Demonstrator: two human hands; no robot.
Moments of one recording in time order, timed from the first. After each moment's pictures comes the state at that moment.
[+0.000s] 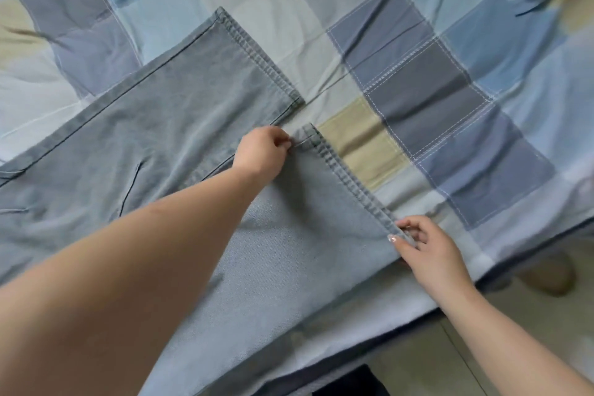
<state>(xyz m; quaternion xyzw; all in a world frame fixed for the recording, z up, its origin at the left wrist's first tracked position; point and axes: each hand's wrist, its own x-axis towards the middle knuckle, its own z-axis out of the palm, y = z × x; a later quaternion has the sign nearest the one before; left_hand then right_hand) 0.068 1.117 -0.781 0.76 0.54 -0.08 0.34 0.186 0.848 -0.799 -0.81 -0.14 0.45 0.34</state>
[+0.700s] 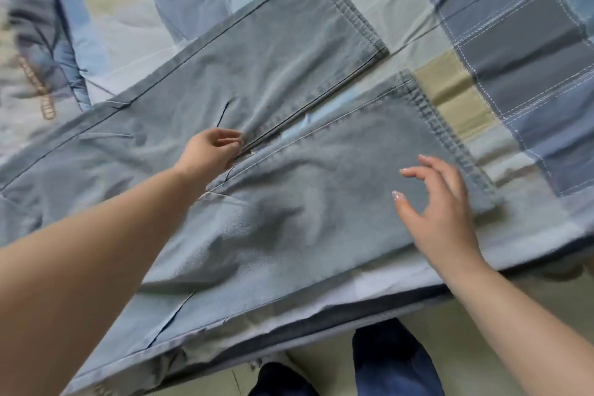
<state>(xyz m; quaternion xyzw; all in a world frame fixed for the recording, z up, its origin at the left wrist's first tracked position) -0.135 1.122 -0.733 0.56 0.69 0.02 0.47 0.098 0.889 -0.745 -0.82 -0.36 0.33 0.31</state>
